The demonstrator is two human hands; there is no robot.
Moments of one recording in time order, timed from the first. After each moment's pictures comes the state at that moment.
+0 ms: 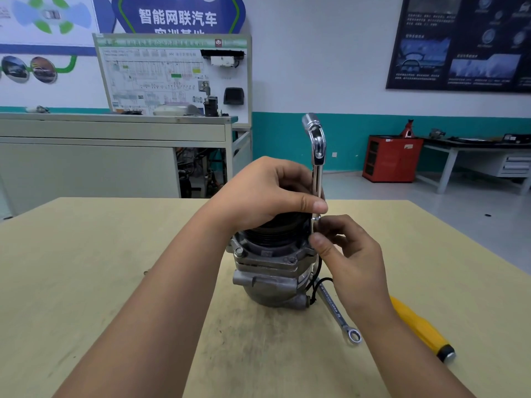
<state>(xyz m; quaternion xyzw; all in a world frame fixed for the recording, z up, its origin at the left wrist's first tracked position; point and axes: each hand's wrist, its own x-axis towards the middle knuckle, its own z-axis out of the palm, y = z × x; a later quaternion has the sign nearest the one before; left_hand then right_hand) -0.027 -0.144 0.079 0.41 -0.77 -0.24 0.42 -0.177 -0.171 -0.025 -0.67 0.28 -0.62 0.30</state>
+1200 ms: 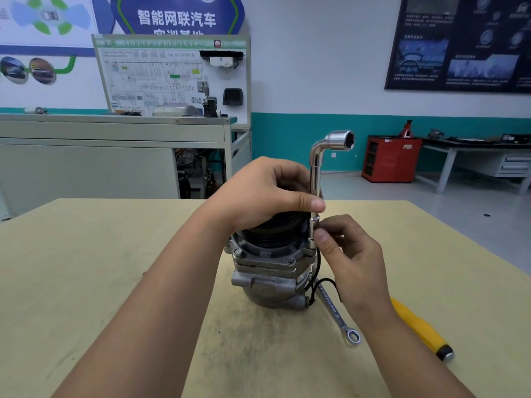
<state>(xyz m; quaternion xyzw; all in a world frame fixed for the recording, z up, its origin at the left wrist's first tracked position) -0.029 -0.143 0.080 0.40 -0.77 -0.25 0.43 -0.180 -0.171 -0.023 -0.68 0.25 -0.62 0.29</state>
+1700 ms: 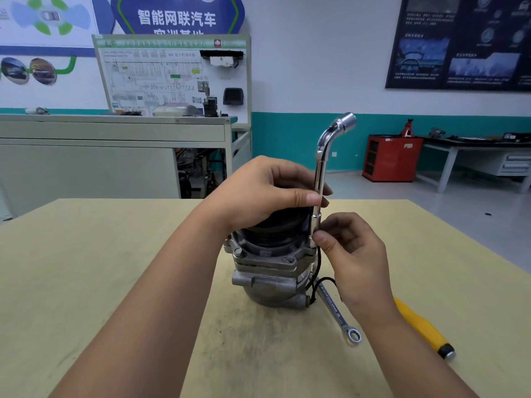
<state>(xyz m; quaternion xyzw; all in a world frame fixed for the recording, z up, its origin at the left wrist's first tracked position) -0.025 -0.145 0.078 0.37 -0.78 -0.28 0.43 -0.180 -0.173 -0.024 -0.65 0.26 -0.64 0.31</state>
